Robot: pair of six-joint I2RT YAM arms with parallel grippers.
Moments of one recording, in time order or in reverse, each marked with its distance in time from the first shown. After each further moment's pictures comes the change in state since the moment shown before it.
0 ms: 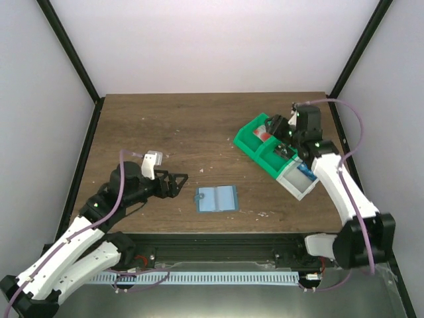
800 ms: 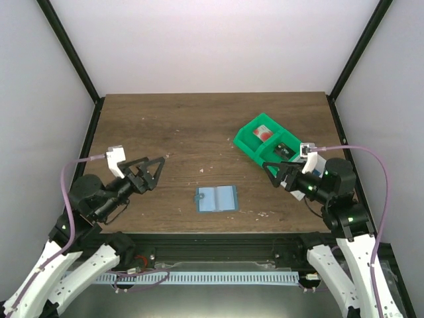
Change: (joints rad) left arm 0.000 -0.201 0.143 0.032 -0.149 -0.190; right arm 0.073 -0.803 -0.285 -0.290 -0.296 -0.159
